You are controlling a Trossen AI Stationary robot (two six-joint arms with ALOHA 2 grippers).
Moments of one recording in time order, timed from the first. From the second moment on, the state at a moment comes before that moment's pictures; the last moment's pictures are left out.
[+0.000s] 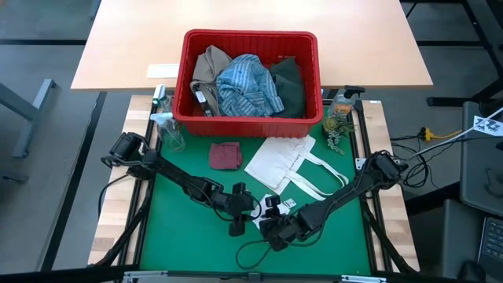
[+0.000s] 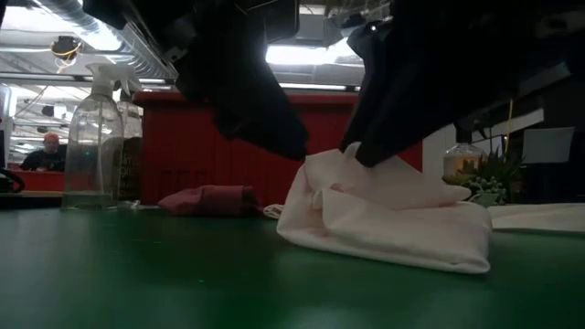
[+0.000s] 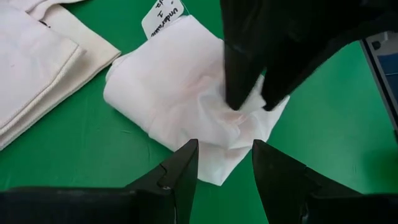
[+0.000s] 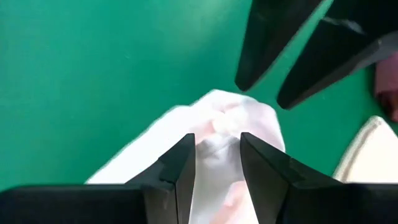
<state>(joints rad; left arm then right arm) -0.38 1.83 1.05 0.02 -0.17 -0.41 0.50 1.96 1.36 -0.47 0.43 0.15</state>
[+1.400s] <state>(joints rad) -0.42 1.95 1.05 0.30 -0.24 -0.41 0.58 1.93 1.36 -0.60 0.18 0.15</state>
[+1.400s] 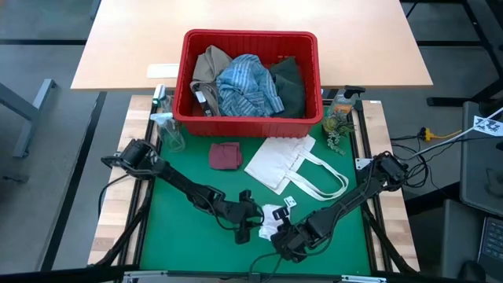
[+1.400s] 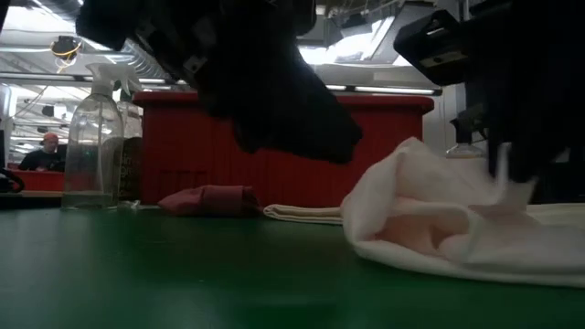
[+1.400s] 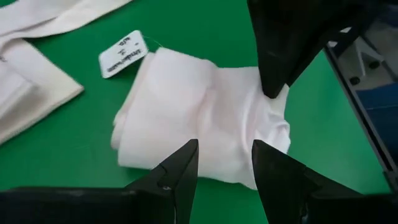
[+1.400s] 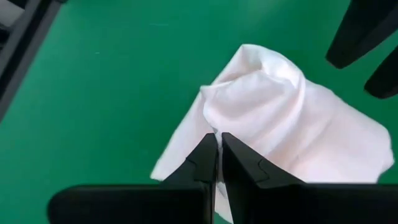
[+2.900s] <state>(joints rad) -0.46 2.02 1.10 0.45 -0.33 -0.34 0.58 1.93 1.54 -1.12 -0.05 0.21</state>
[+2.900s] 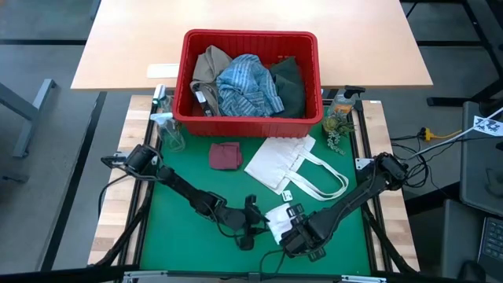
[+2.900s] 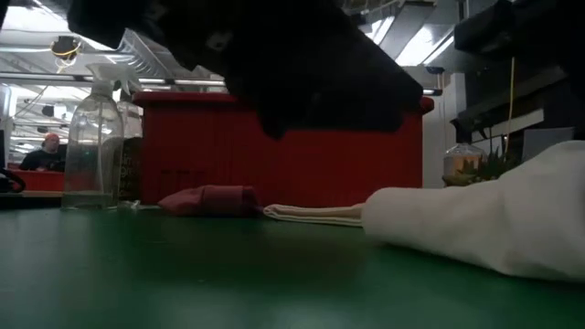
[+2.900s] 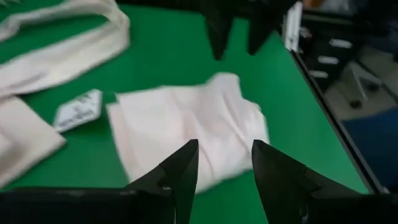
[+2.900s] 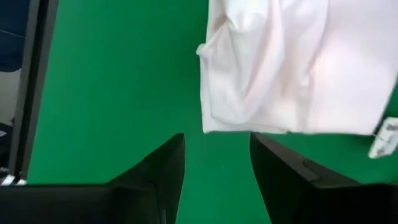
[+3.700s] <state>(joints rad) -0.41 2.17 1.10 0.55 -0.48 -0.34 0.58 1.93 1.29 -0.80 0.19 0.34</state>
